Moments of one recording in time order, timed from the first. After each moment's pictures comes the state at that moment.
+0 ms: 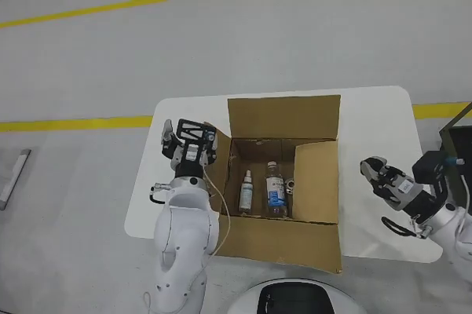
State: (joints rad) left arm 1.14 -1.54 -1.26 -2.01 2.09 -0.05 -0.66; right arm -1.62 -0.98 1.68 -1.98 -0.65 -0.43 0.21
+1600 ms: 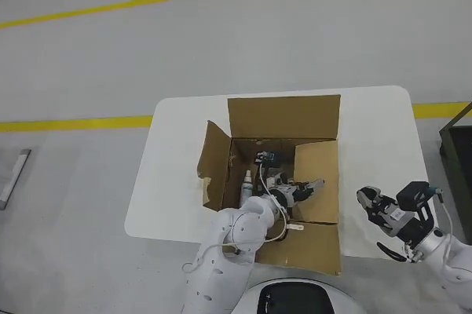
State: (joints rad) left arm 1.08 -1.61 -1.08 -1.59 0.89 0.09 -0.75; right arm -1.74 -1.01 1.63 -1.94 -0.78 -0.43 0.17
